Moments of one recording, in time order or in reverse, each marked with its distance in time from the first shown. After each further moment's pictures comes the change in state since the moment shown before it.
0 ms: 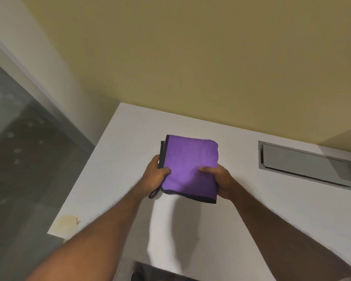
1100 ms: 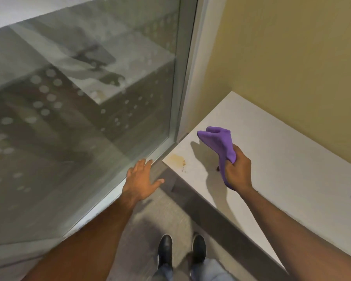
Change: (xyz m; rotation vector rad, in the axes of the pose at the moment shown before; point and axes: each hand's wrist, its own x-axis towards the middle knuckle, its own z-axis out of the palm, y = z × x) left_hand -0.259 -0.238 -0.297 0.864 0.459 -0.050; right_hand -0.084 0.155 0.294 -0.995 0.073 -0.792
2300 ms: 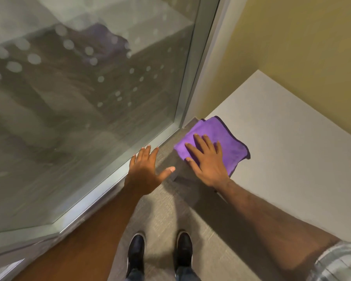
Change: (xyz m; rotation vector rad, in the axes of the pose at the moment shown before) left_hand 0.028 -0.036 0.054 -0.068 0.183 0.046; right_hand 0.007 0.052 0.161 -0.736 -0.532 -0.387
